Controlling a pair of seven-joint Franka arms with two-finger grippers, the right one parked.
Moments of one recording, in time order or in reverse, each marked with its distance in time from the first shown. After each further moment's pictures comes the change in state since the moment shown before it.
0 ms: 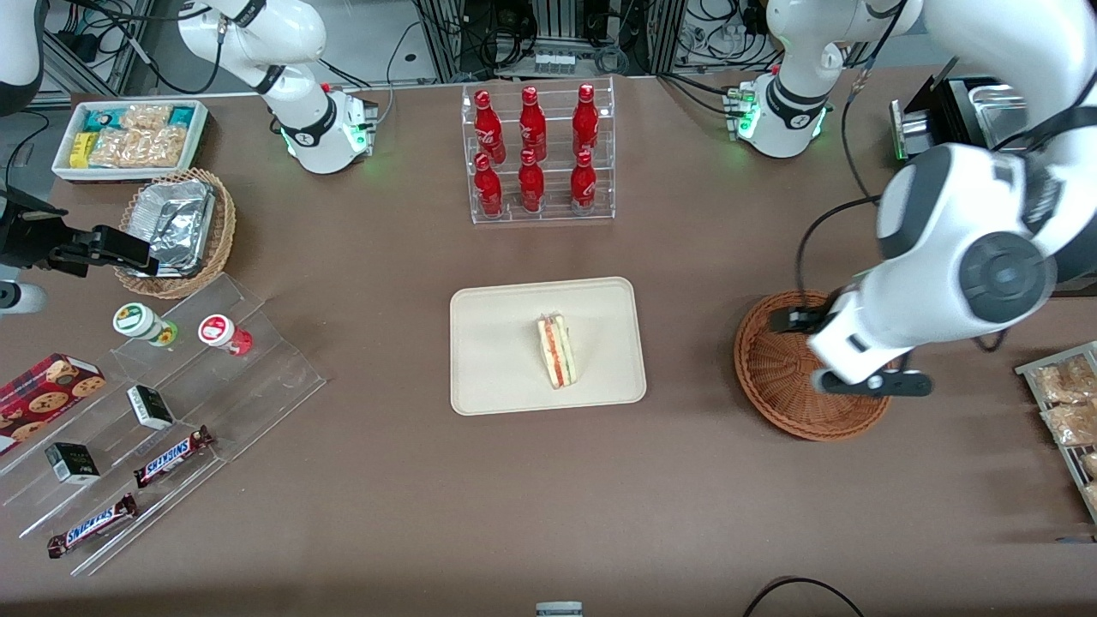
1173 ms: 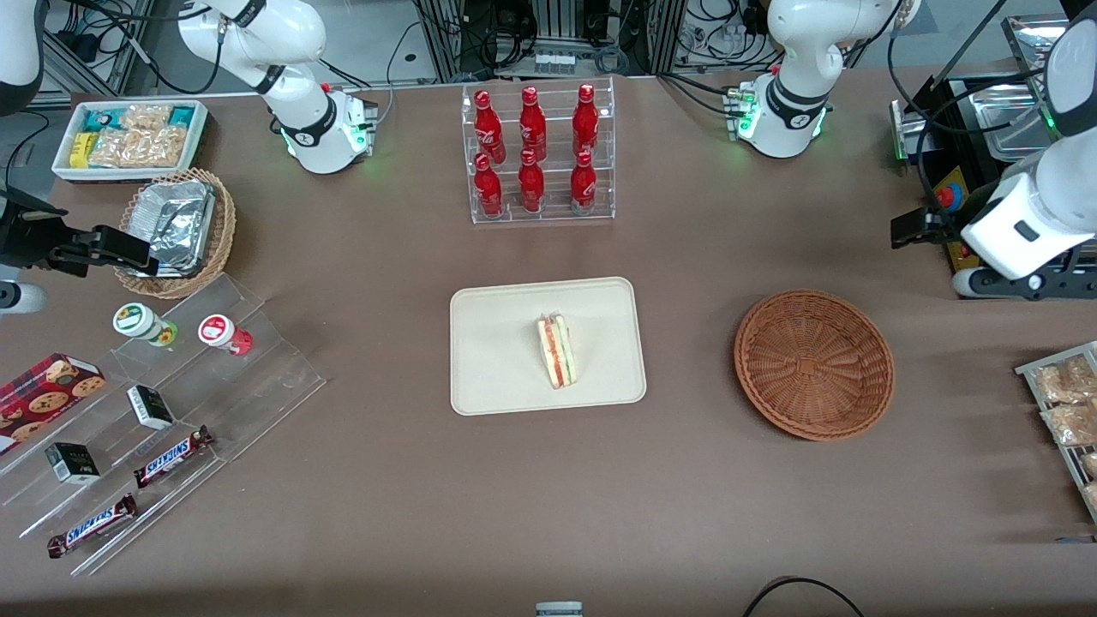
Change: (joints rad) arm 0.069 -0.266 0.117 -0.102 -0.005 -0.177 0.199
